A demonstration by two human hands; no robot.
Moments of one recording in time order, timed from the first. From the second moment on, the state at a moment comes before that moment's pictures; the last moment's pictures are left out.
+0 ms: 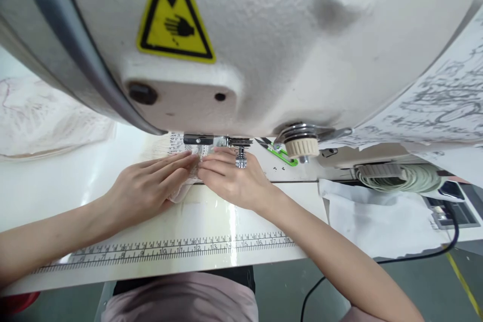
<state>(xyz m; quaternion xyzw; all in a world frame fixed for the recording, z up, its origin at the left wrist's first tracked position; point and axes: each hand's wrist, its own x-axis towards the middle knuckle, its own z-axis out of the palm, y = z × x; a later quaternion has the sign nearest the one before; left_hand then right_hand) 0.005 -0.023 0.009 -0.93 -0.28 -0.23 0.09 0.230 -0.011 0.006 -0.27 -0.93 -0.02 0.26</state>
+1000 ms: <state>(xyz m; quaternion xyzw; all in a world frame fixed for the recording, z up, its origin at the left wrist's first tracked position) 0.006 -0.013 0.009 -0.92 -0.32 -0.20 0.12 0.221 -0.007 -0.001 -0.32 -0.91 -0.06 0.26</state>
